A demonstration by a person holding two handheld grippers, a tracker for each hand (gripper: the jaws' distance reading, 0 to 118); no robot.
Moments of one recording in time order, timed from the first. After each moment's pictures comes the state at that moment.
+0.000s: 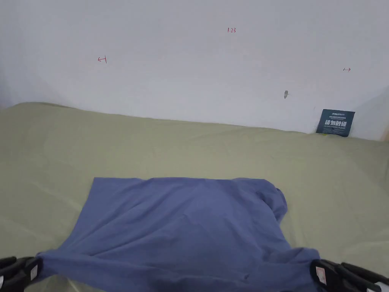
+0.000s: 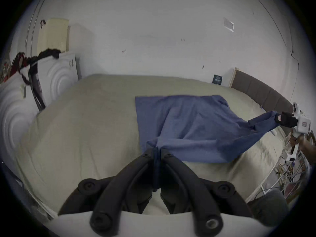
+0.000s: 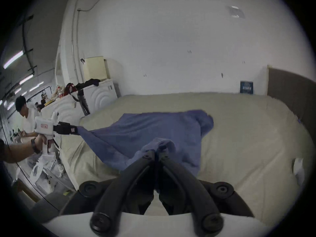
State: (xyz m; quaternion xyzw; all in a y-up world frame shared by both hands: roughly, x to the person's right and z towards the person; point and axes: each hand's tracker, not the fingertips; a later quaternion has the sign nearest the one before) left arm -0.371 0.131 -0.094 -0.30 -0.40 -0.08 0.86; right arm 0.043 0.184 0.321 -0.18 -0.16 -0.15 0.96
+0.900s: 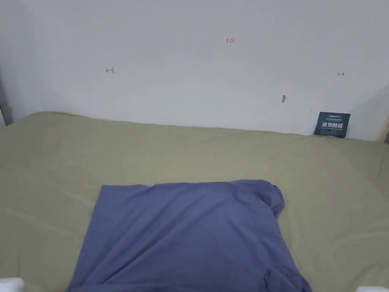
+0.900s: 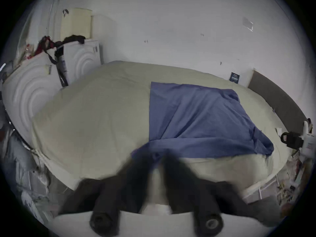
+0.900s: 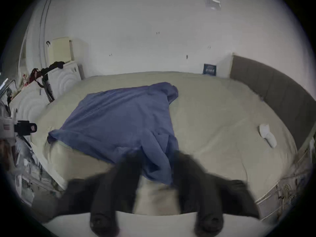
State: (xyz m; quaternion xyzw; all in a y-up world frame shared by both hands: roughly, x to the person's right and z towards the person) left arm -0.386 0.159 0.008 -0.33 -0.28 -0.07 0.90; right arm -0.057 0.181 0.329 -0.26 -0.33 -0.11 0.90
